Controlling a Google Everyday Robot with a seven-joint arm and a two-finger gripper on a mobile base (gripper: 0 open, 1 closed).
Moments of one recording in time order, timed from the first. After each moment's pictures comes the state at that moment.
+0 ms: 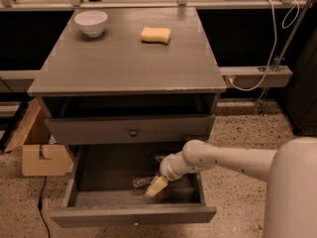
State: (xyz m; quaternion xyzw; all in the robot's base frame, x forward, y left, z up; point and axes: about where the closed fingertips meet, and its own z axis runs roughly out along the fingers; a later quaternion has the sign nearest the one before) arm 0.555 0.022 0.417 -0.57 0.74 0.25 0.26
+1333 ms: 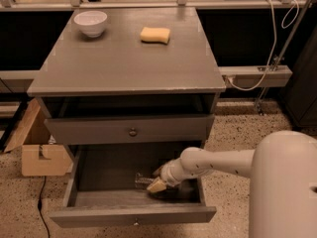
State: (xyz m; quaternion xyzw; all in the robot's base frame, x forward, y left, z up) arm 0.556 0.015 0.369 -0.54 0.77 0.23 0.24
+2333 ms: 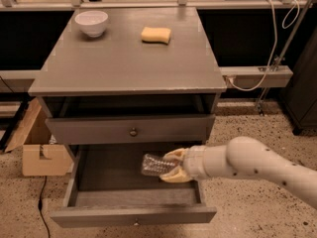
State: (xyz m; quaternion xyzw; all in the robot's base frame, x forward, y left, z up) arm 0.487 -0.032 0.615 -0.60 0.67 0.19 0.40
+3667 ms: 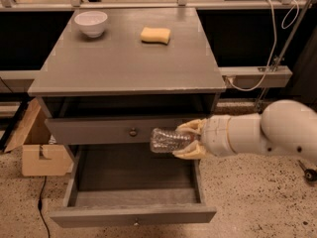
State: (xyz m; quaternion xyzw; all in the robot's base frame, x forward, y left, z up) arm 0.481 -0.069 0.759 -0.64 0.62 0.12 0.43
